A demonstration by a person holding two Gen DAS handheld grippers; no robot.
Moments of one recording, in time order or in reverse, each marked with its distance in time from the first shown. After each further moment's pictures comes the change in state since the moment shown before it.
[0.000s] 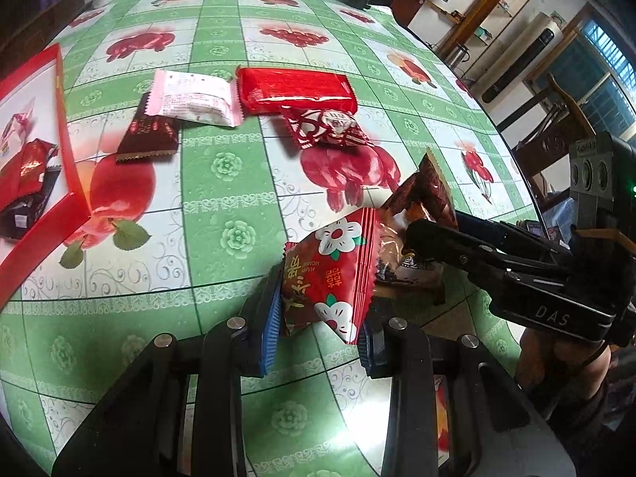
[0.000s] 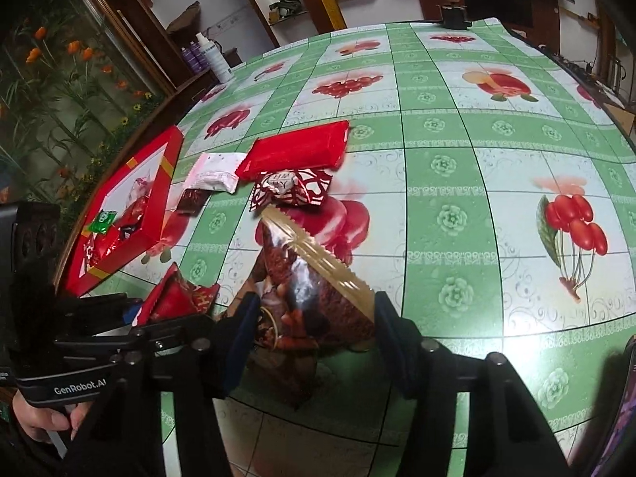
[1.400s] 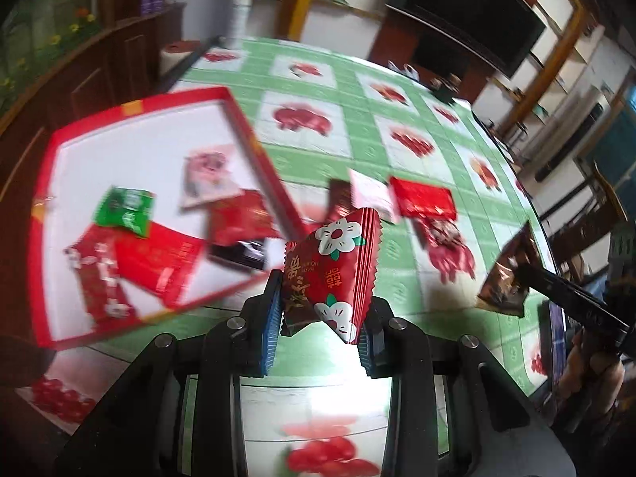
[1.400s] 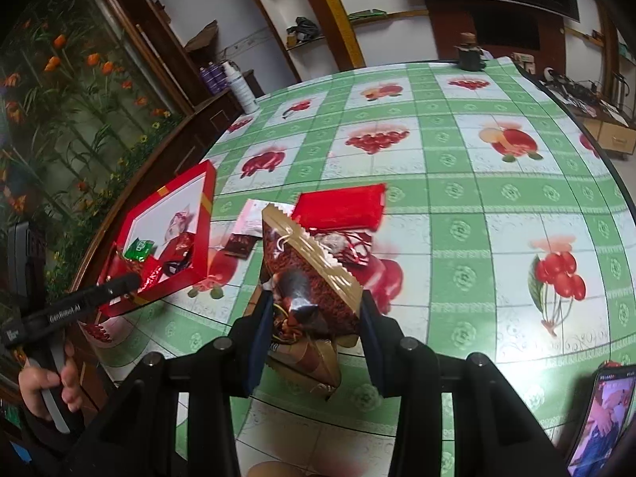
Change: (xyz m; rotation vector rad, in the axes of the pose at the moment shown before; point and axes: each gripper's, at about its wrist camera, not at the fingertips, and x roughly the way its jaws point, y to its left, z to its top) left arm -0.120 0.093 -0.005 -0.188 -0.227 0.193; right arm -0.045 0.037 0.031 -0.028 -0.072 0.038
